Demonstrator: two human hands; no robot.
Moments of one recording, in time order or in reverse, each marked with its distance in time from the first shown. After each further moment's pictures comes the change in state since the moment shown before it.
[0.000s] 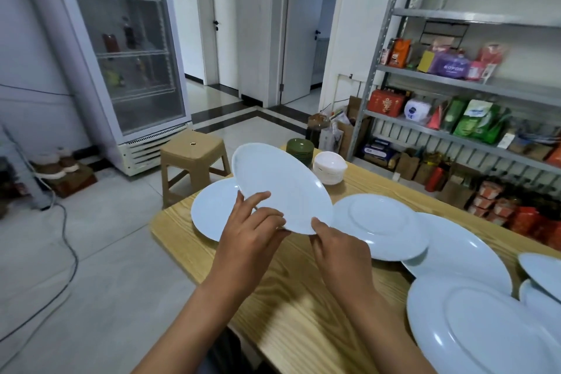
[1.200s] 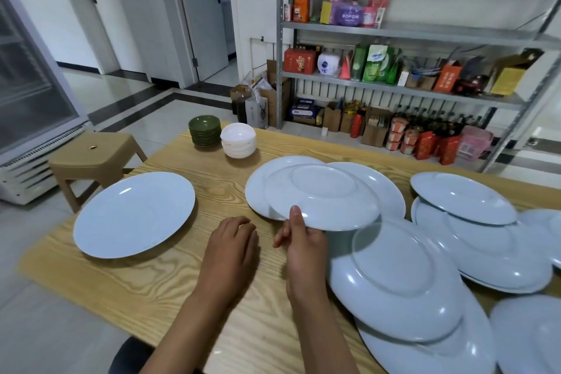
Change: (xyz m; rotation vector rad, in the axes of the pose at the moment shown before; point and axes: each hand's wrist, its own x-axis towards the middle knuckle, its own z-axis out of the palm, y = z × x) left_hand -0.034 0.053 0.131 -0.162 -0.423 -0.109; right_hand -0.044 0.035 -0.022 1.337 0.397 1.047
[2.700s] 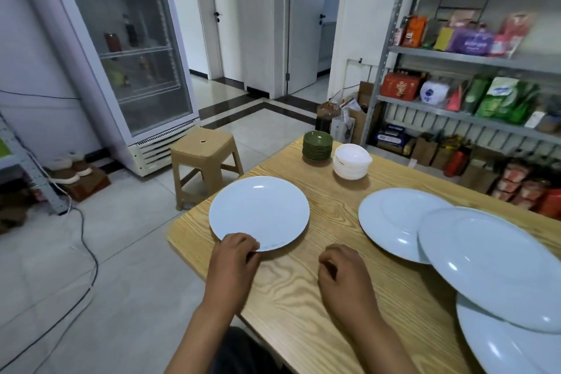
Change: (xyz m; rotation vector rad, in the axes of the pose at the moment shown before) left_hand -0.061 -0.145 -0.096 0.094 0.156 -0.354; right_hand -0.005 0.084 0.068 -1.030 -0.534 -0.564
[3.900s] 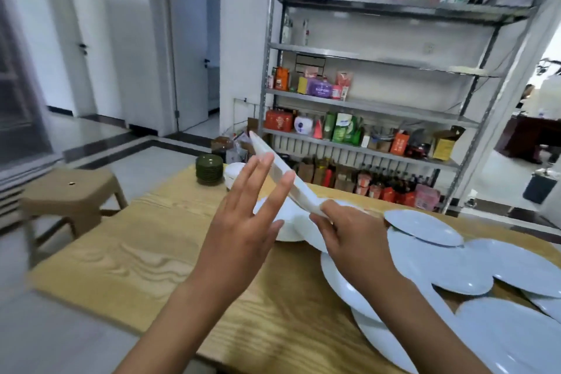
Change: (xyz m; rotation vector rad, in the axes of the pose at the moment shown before) left_hand -0.009 0.216 -0.080 -0.208 0.252 0.784; right_hand -0.072 -0.054 -0.212 -0.617 0.476 -0.258
